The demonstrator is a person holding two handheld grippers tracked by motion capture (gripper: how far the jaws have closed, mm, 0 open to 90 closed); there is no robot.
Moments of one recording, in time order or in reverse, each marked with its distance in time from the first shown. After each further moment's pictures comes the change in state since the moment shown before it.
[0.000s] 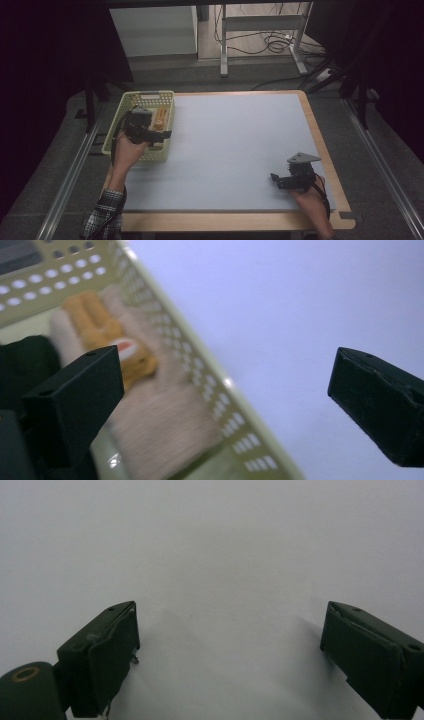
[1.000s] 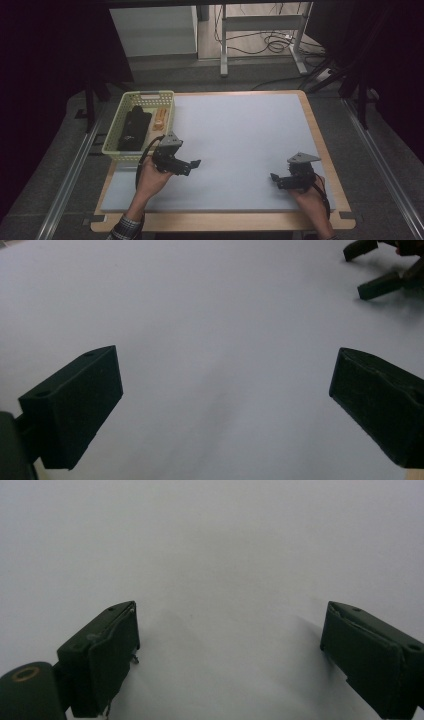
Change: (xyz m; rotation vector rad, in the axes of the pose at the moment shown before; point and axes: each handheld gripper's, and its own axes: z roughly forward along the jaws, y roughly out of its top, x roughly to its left) left arm -0.103 -0.038 0.018 -0.071 -0.190 0.175; right arm 0.000 0.000 0.000 -0.001 0.000 -0.002
